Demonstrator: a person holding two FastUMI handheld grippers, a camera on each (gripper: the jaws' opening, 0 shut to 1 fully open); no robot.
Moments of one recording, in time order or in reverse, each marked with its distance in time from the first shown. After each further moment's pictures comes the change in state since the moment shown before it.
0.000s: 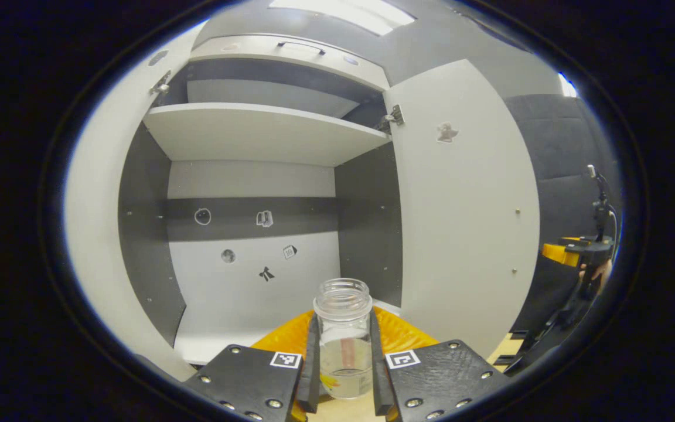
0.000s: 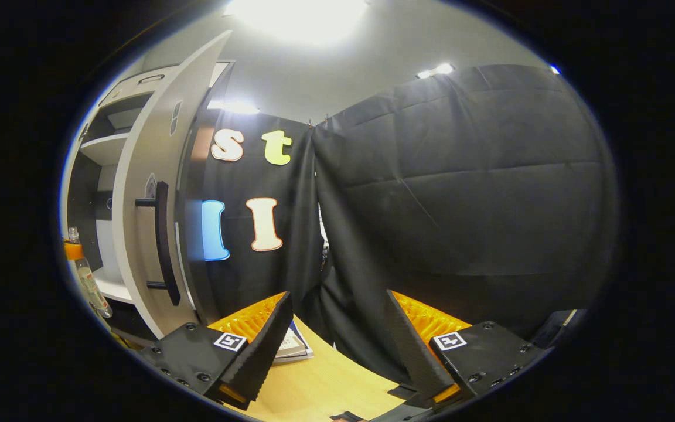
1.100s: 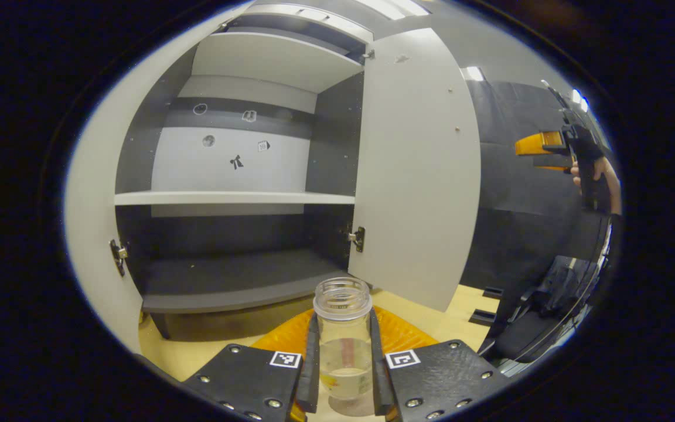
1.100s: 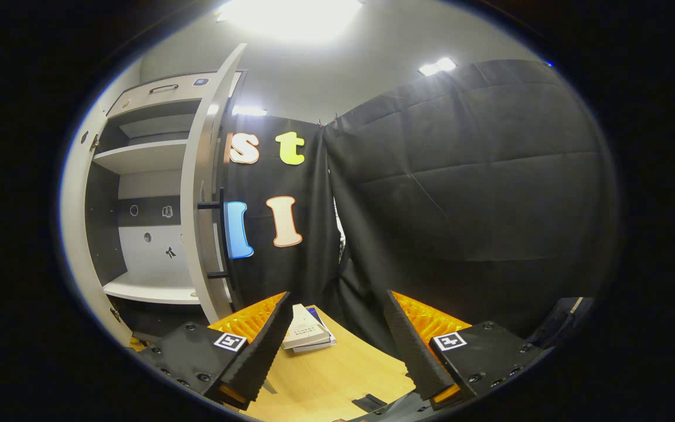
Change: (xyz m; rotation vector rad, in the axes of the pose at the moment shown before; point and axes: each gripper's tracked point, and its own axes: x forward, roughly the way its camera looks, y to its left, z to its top) left arm -0.061 -0.096 -0.266 -0.106 0.191 -0.113; right arm -0.064 0.030 -0.011 0.045 0.046 0.065
